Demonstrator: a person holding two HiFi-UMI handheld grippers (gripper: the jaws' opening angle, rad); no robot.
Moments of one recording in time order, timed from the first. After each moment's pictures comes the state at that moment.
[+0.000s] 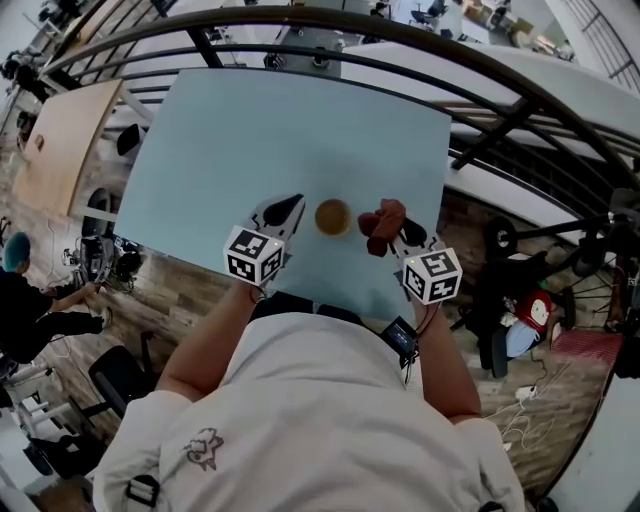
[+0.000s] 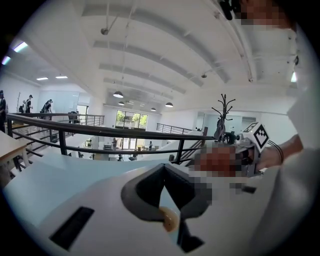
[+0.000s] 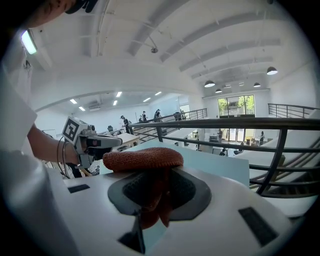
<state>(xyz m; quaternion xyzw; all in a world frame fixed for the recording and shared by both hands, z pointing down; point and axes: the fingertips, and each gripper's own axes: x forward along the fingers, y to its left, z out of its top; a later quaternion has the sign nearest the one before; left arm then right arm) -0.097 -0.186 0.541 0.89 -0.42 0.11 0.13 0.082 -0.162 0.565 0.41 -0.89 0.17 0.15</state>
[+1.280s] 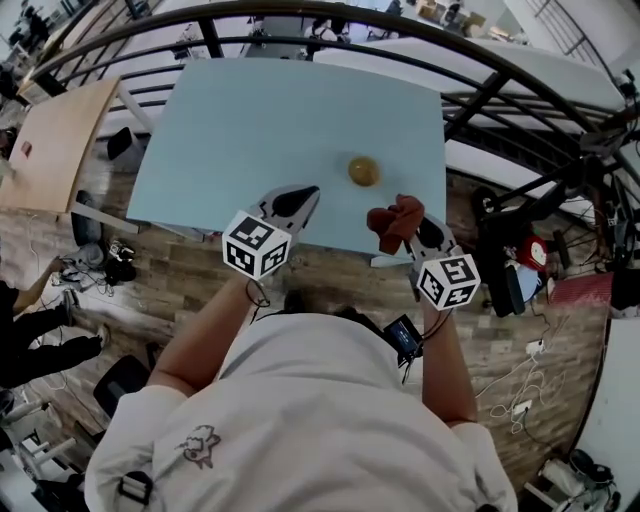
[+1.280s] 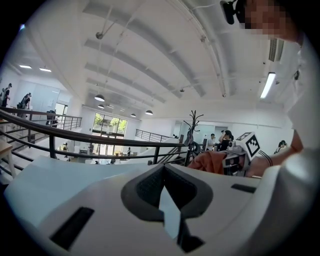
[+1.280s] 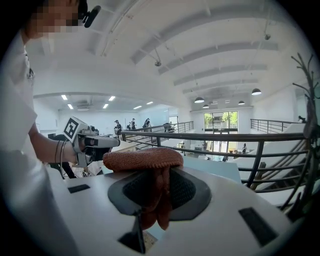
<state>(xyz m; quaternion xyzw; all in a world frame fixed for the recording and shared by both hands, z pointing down) -0.203 -0.012 0.465 0.94 -0.30 0.06 0.11 -0.030 0.034 0.488 0.50 -0.85 0.12 0.12</state>
